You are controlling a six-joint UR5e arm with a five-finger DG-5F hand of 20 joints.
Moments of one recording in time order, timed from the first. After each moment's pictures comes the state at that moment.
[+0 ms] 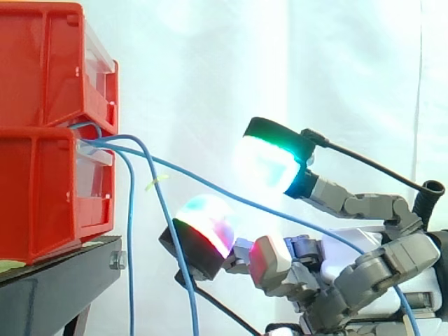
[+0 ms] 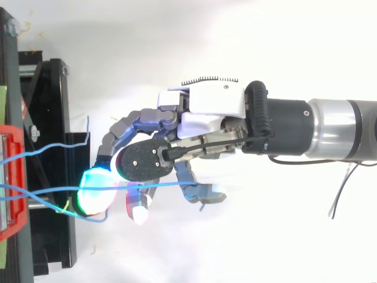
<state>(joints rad) 0.15 -2.37 -1.22 -2.73 -1.40 0.47</state>
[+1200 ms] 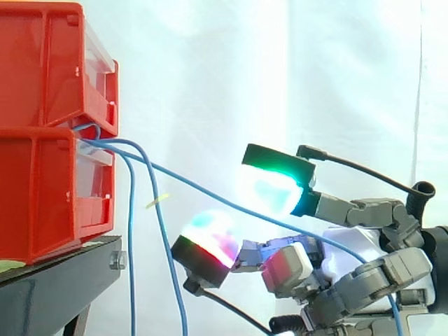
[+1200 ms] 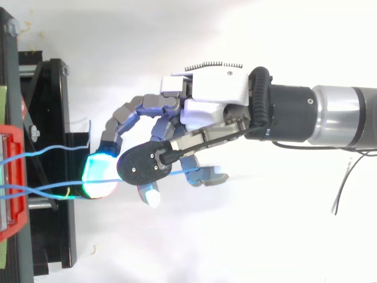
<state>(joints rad) 0.12 -2.37 -1.22 -2.75 -1.41 0.36</state>
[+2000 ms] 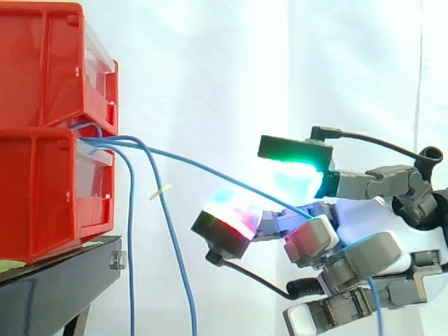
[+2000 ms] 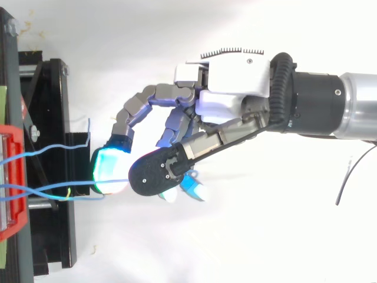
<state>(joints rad) 0.12 -2.31 -1.22 -2.86 -1.41 0.27</state>
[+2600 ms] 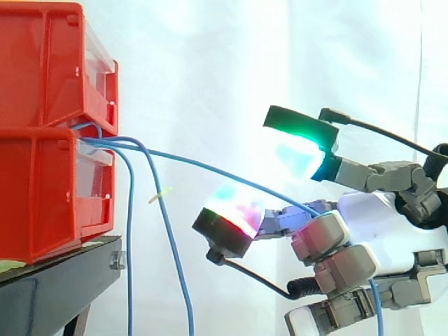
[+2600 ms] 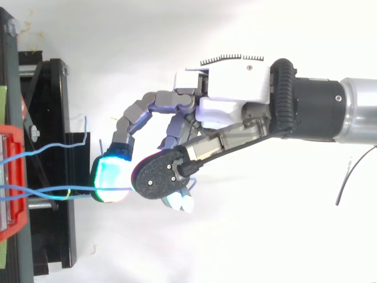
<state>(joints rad) 0.12 -2.30 -1.22 -2.86 -1.41 0.27</state>
